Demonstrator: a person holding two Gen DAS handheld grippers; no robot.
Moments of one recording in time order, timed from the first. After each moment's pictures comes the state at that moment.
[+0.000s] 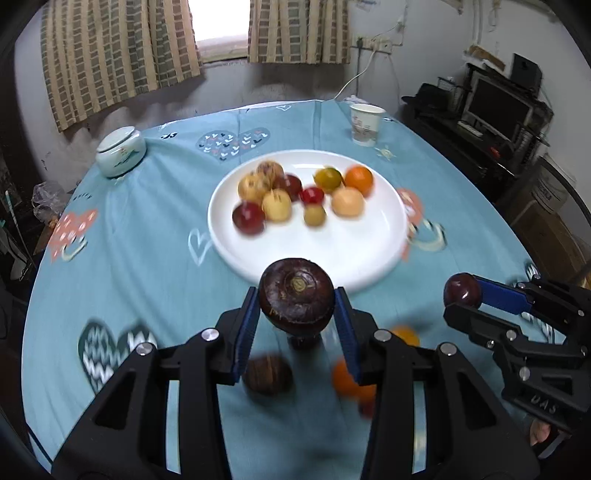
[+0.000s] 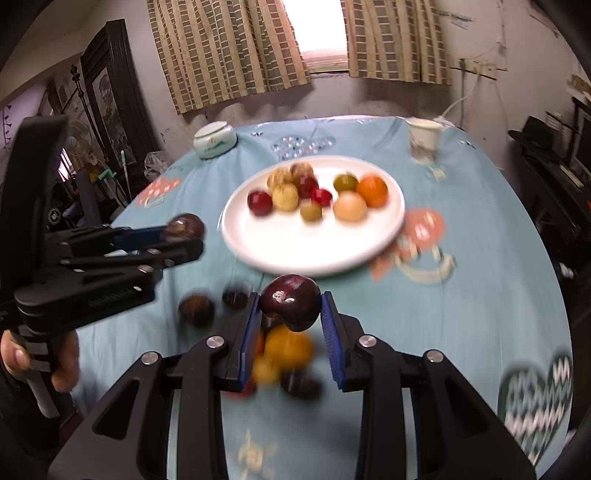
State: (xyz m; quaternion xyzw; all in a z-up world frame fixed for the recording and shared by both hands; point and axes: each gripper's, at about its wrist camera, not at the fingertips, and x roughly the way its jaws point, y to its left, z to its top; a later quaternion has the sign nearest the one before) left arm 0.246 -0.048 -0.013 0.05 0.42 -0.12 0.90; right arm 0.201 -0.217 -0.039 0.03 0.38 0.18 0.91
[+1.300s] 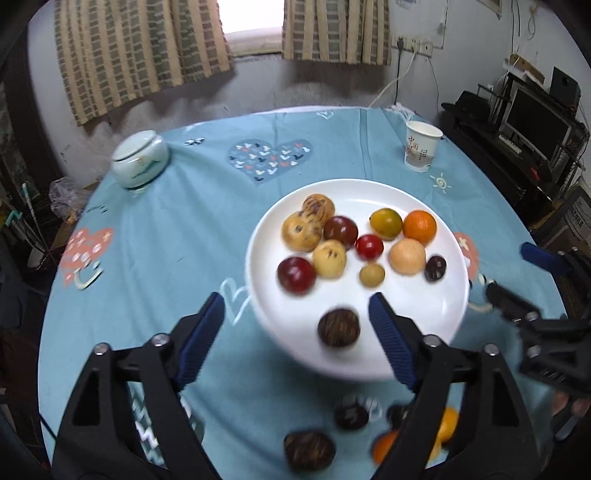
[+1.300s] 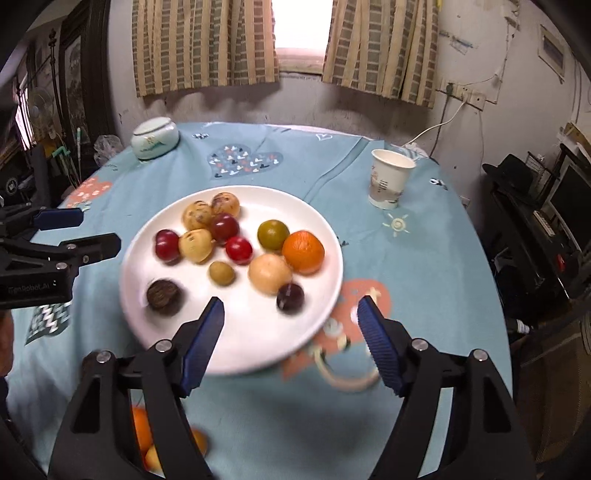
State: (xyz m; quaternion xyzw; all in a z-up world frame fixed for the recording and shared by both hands) left arm 0.301 -0.027 -0.002 0.05 0.42 -0.06 0.90; right arm 0.279 -0.237 -0.031 -0.06 0.38 0.10 0.92
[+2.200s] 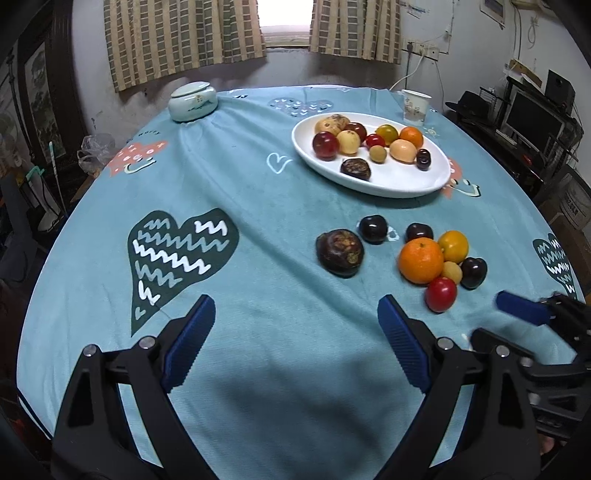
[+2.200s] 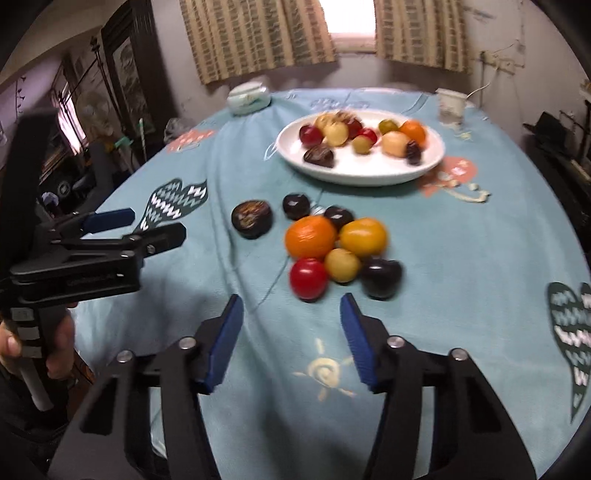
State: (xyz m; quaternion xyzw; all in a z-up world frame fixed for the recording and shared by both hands) left arm 0.123 0.029 -0.056 0.02 0.42 -0.03 0.91; right arm 0.100 -0.168 -0.094 0.00 0.41 0.20 0.89
